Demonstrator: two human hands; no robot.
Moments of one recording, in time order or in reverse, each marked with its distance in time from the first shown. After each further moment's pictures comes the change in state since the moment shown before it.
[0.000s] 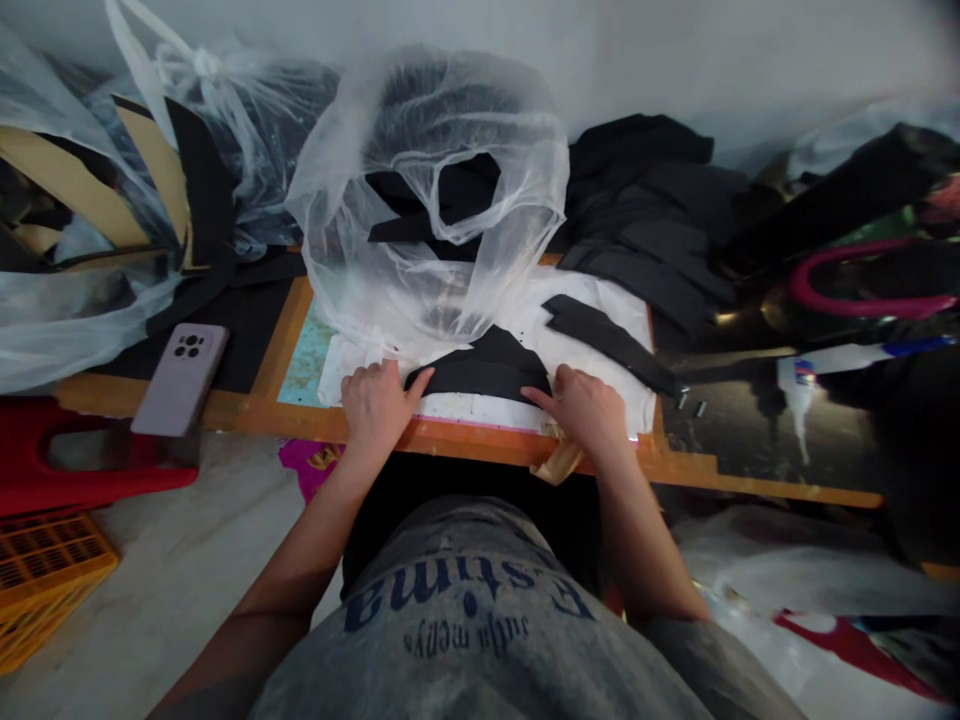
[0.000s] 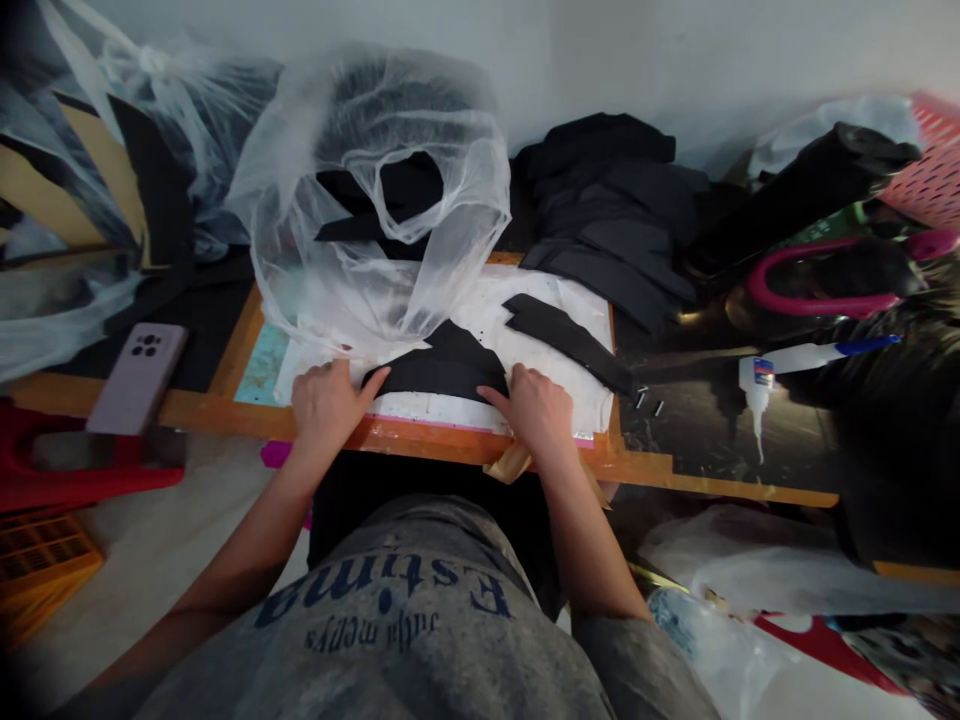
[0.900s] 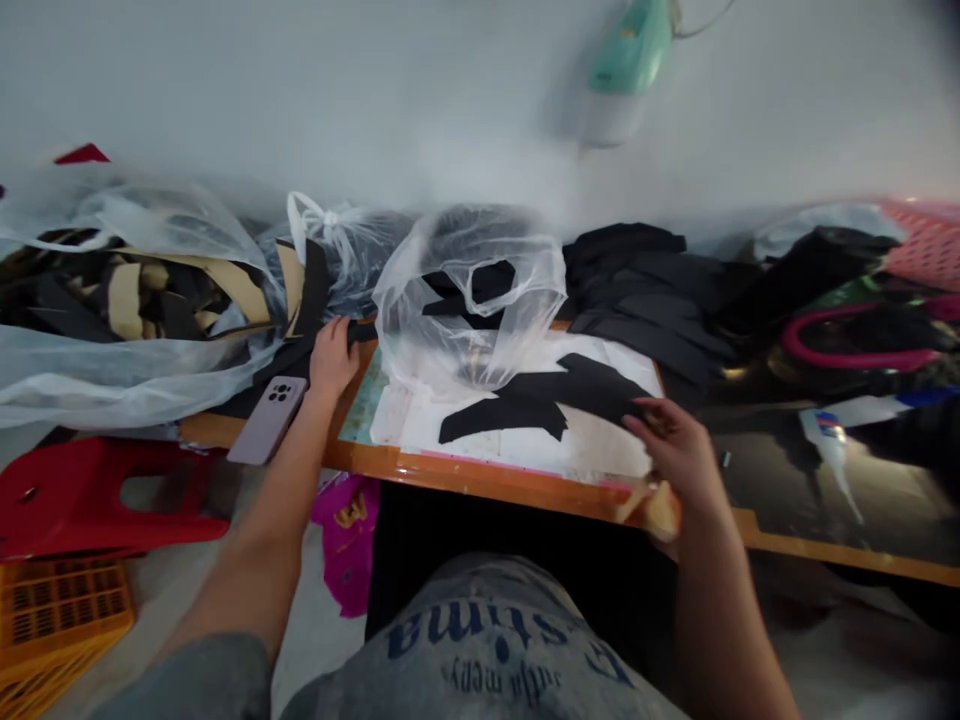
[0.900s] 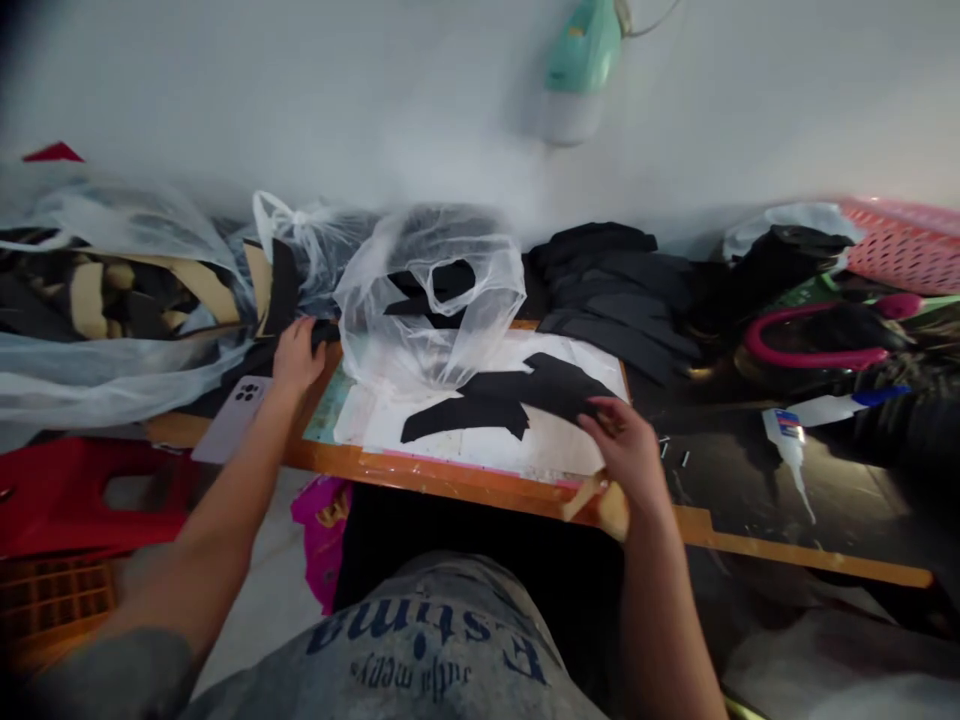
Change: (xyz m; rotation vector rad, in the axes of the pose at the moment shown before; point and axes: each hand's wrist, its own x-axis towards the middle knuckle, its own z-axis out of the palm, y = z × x) left_hand 0.130 -0.131 -0.043 -0.336 0.300 0.059; right_hand 0.017 0.088 0.029 0.973 0.443 -0.094
